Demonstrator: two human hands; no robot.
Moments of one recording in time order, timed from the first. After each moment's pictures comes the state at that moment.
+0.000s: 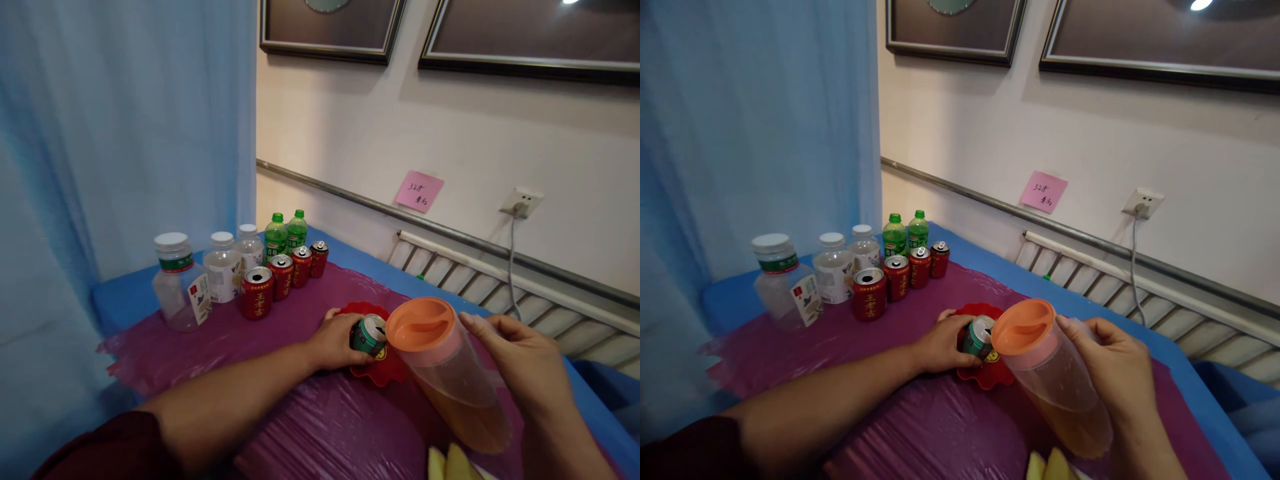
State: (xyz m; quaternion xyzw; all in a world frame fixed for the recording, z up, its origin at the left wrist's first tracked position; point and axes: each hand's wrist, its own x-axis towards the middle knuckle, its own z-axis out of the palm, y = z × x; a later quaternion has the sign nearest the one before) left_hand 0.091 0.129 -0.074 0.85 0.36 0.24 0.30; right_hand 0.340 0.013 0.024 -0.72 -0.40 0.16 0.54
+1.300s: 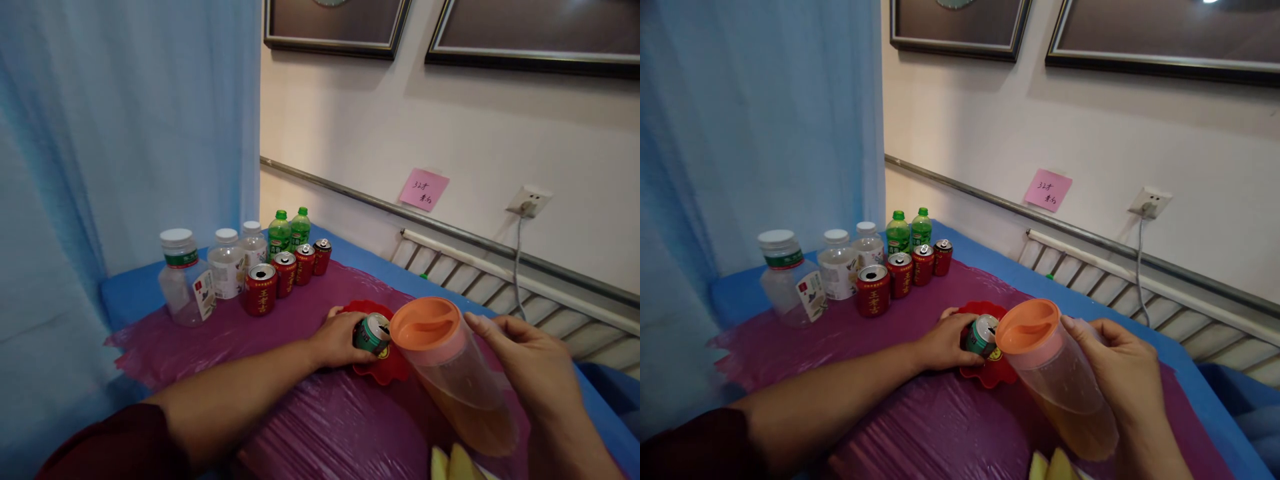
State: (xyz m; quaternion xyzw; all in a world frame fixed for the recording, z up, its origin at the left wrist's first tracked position) left_hand 0.091 0.129 -0.077 0.85 0.35 0.24 0.31; right_hand 0.344 0.014 0.023 -0.75 -0.39 0.14 0.51
